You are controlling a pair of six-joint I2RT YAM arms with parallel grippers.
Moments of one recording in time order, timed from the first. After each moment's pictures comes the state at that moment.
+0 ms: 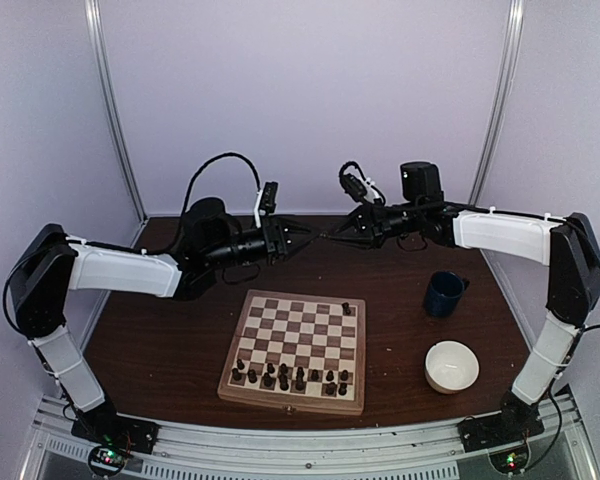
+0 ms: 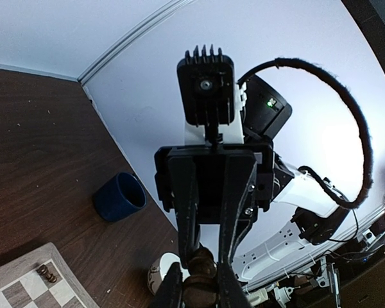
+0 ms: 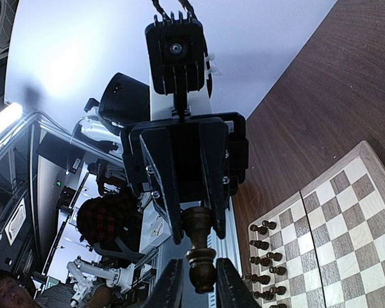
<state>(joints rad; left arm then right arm) -0.77 1.71 1.02 0.79 0.54 -1.00 0.51 1.74 1.30 0.12 -1.24 0.72</state>
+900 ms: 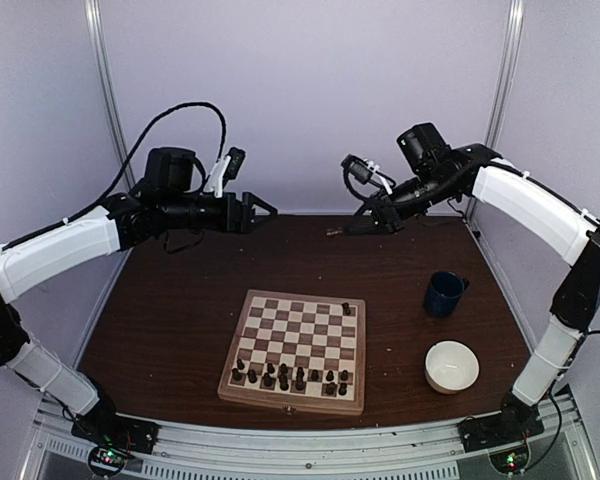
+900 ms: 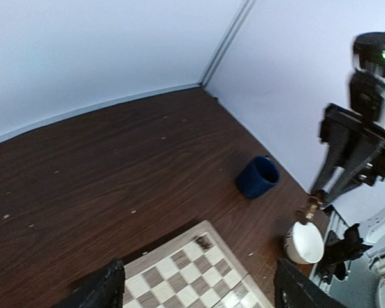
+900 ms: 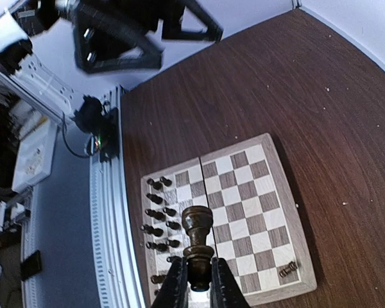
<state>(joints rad) -0.68 1.45 1.27 -0.16 0.34 -0.36 0.53 1.71 1.75 -0.88 -0.85 -0.19</state>
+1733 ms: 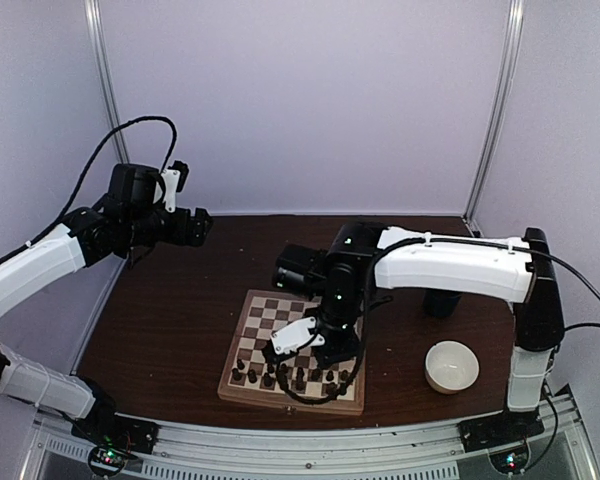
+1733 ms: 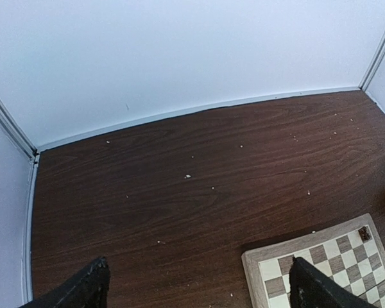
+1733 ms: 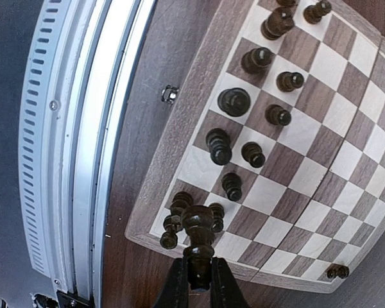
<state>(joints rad) -0.54 1.24 1.13 -0.39 -0.21 -0.13 1.15 1.94 1.78 -1.28 -0.13 -0.67</state>
